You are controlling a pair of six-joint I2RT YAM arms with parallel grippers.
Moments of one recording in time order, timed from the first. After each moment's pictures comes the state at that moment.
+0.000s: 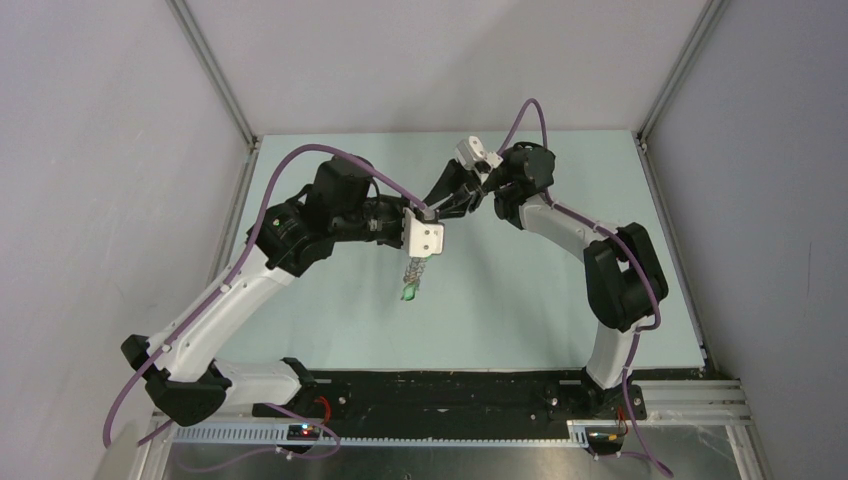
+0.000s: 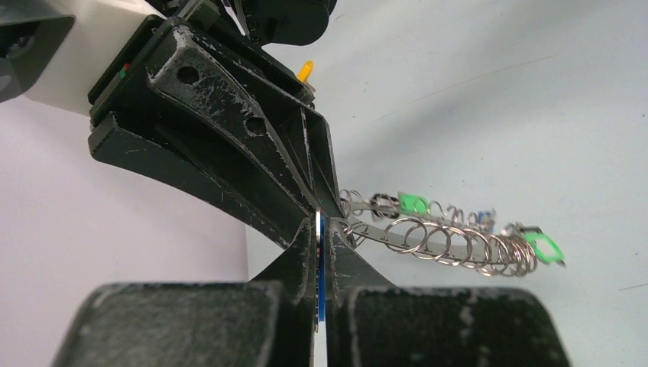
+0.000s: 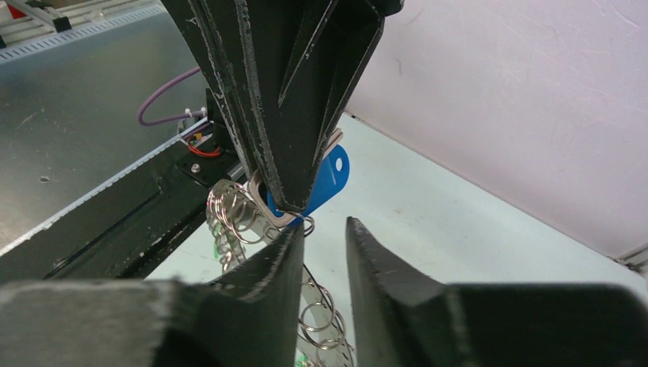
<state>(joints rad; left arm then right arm) -0.78 1.23 1.51 -0.79 0.37 1.03 0.52 1.85 1.37 1.32 -1.56 0.56</state>
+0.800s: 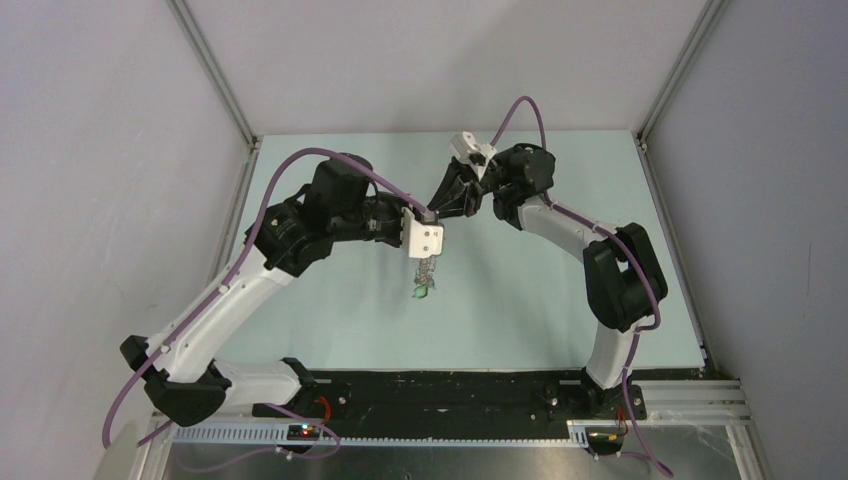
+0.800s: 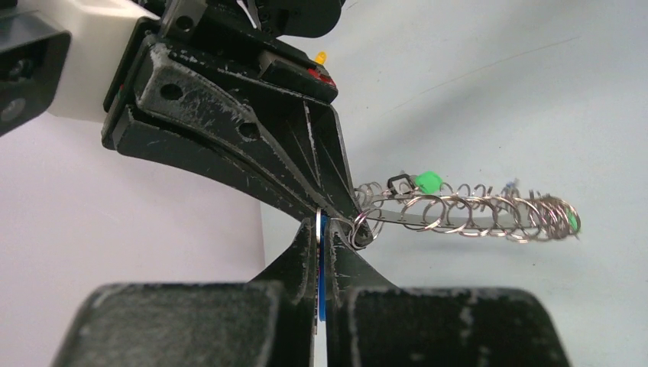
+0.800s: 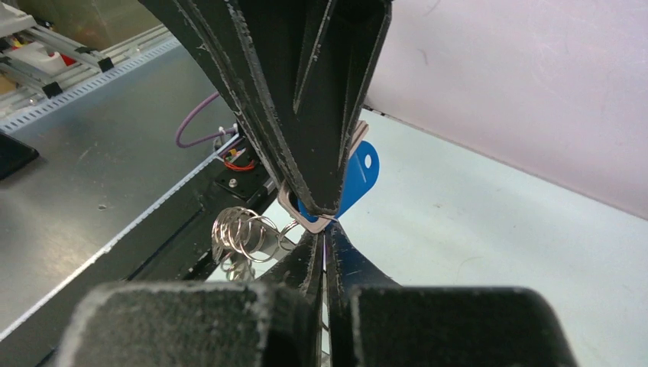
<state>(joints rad) -0.78 1.23 1.52 -0.80 0.33 1.07 0.53 1.85 1.37 1.35 -1.56 0.74</state>
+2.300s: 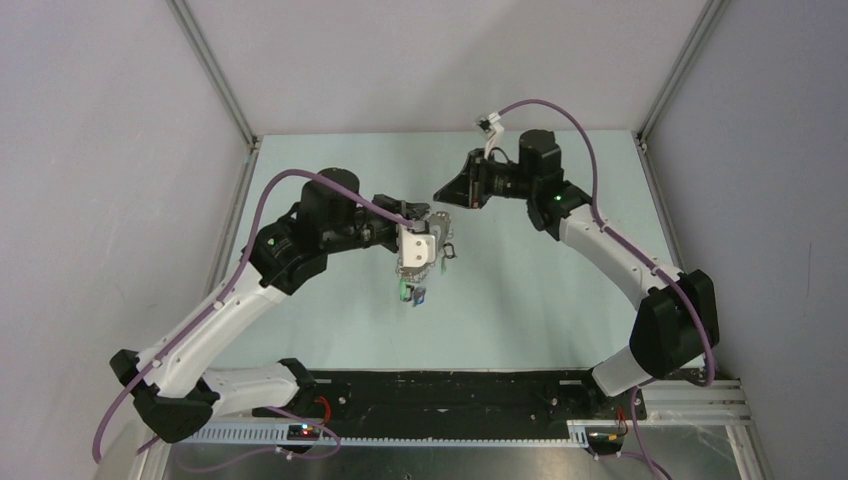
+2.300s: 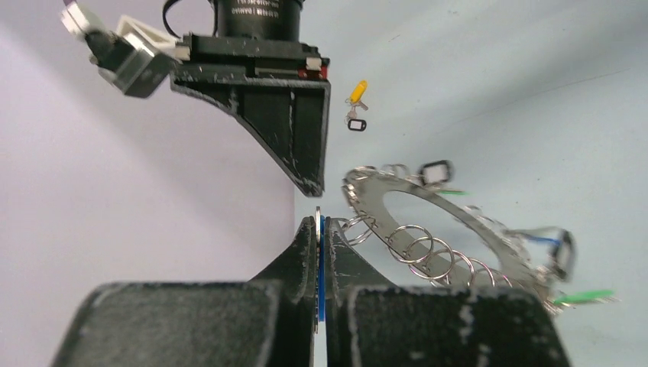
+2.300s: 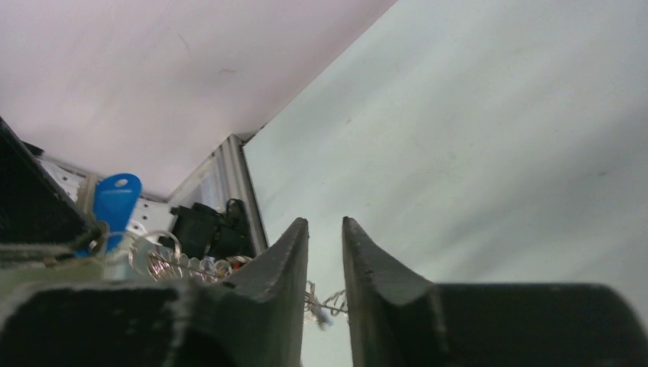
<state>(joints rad) -0.78 1.11 1.33 -0.56 0.34 1.07 0.45 1.52 1.28 0.05 -0.83 0.45</state>
